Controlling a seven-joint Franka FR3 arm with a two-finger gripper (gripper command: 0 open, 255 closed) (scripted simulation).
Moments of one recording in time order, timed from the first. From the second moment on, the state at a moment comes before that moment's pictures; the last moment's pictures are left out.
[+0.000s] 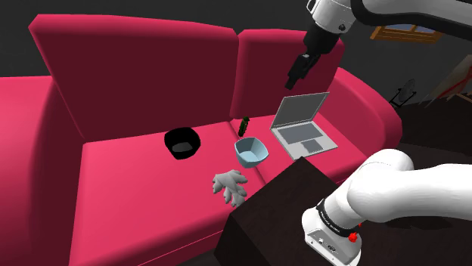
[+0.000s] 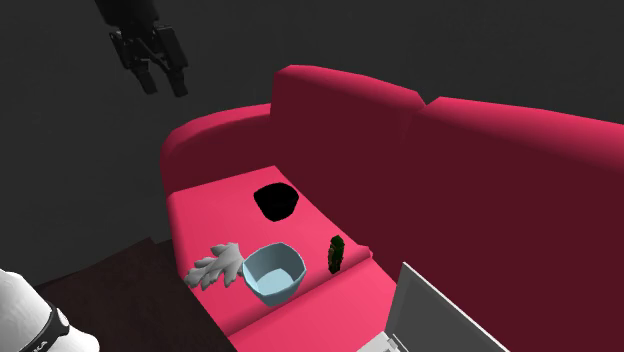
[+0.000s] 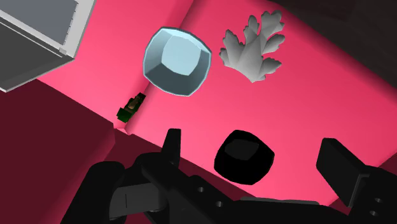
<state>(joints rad) 0.00 -0.79 0.05 -2.36 0.01 1.69 -0.17</state>
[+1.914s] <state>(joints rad) -0.08 0.05 -0.17 -2.32 0.06 2.43 -0.48</state>
